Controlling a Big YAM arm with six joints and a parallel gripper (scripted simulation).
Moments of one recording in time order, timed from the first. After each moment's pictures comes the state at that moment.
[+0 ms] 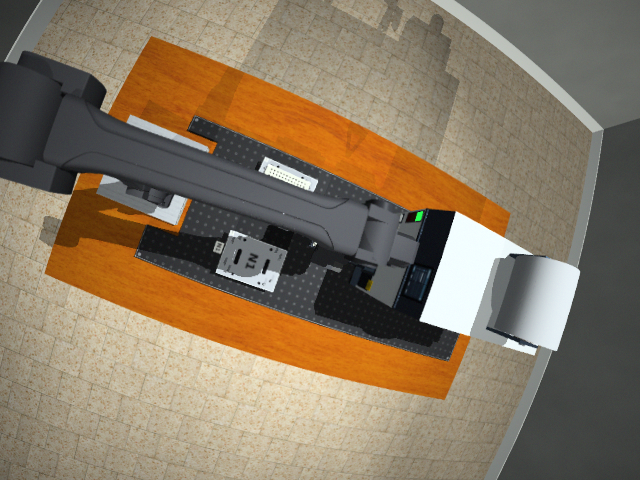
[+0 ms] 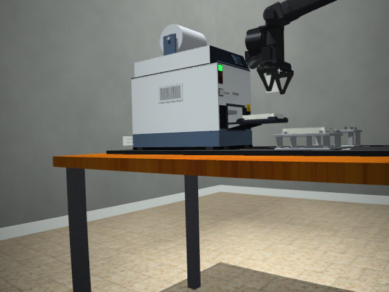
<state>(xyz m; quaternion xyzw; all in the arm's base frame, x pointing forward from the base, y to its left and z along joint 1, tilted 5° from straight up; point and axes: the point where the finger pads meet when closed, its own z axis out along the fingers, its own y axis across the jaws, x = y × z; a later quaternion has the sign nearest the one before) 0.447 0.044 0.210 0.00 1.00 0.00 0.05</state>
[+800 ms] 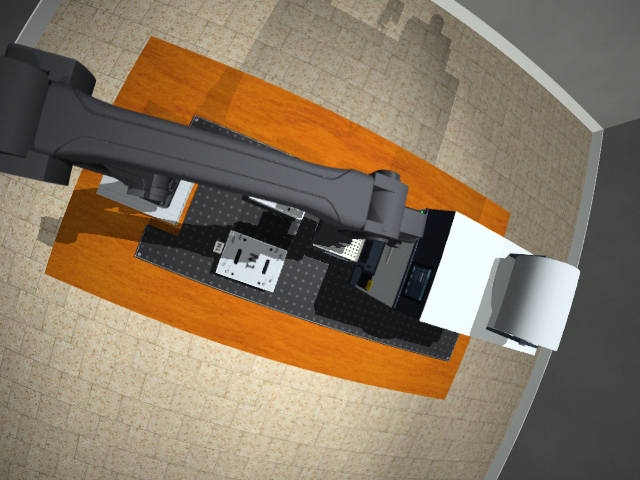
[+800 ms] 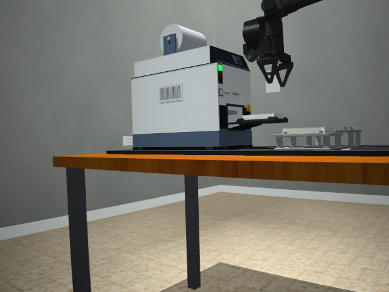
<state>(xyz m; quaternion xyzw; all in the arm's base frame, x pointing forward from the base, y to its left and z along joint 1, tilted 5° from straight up) 0.427 0.076 0.227 -0.01 1.00 -0.01 0.03</state>
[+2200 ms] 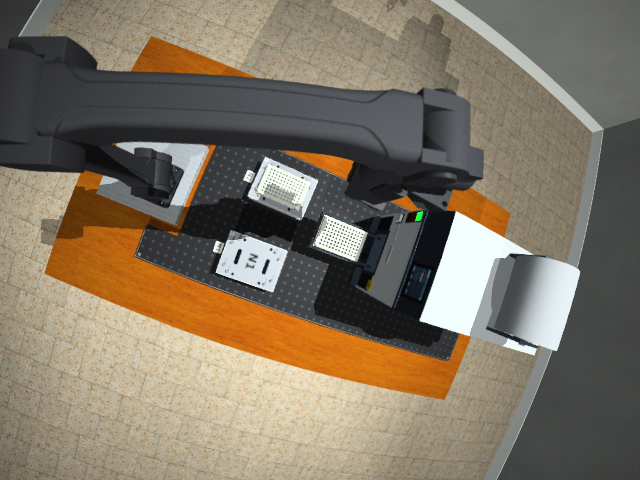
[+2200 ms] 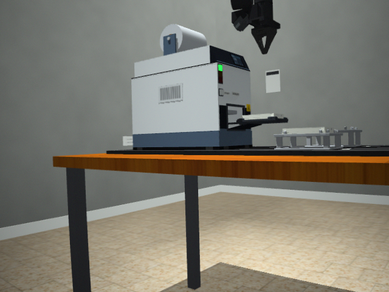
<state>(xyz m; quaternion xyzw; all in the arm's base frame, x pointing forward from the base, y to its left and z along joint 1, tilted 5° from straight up) 0.423 0.144 0.315 0.00 1.00 0.00 0.04</state>
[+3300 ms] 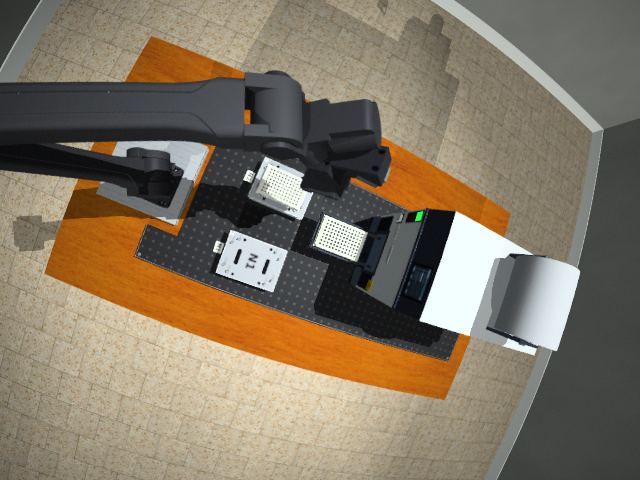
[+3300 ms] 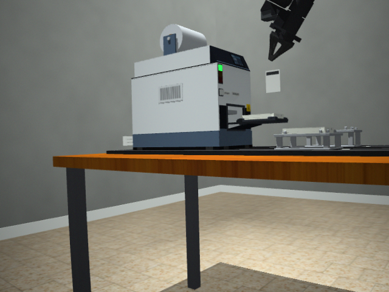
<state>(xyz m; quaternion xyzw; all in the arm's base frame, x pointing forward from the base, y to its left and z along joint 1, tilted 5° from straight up) 0.407 0.133 0.292 -0.01 0.94 -0.01 0.35</state>
